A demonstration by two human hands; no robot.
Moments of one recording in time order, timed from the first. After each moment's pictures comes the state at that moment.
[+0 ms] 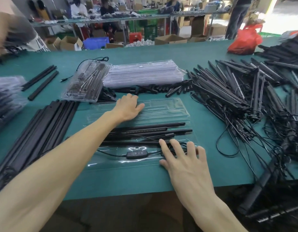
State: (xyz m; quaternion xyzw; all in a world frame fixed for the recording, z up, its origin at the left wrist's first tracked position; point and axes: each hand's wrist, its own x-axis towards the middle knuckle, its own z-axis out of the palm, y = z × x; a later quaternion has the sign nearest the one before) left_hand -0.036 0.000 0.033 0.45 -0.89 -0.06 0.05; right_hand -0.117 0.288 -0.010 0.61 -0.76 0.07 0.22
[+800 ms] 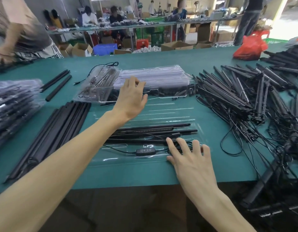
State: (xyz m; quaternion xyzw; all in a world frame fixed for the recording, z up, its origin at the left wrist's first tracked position) left_hand -0.010 0.055 0.089 0.37 -0.89 0.05 0.26; right_hand -0.116 0.288 -0.009 0.61 -0.76 0.07 0.22
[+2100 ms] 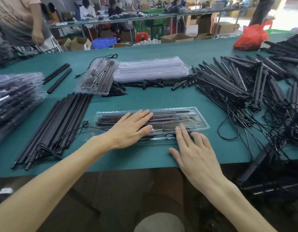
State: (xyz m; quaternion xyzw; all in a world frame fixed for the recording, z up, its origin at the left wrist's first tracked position) left_hand 0.050 0.115 0.018 0.31 -0.95 -0.11 0.00; right_hand -0.121 0.311 -0.005 0.63 -0.76 0.07 0.13
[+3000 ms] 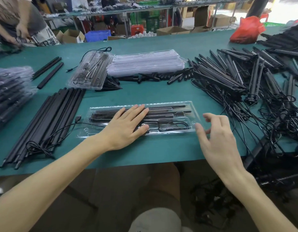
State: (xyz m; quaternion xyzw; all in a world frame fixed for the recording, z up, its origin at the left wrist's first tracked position) left_hand 0.052 0.120 0.003 0.30 -0.95 -0.01 0.03; right_hand -0.162 0.323 0.011 0.47 -0.79 0.39 -0.01
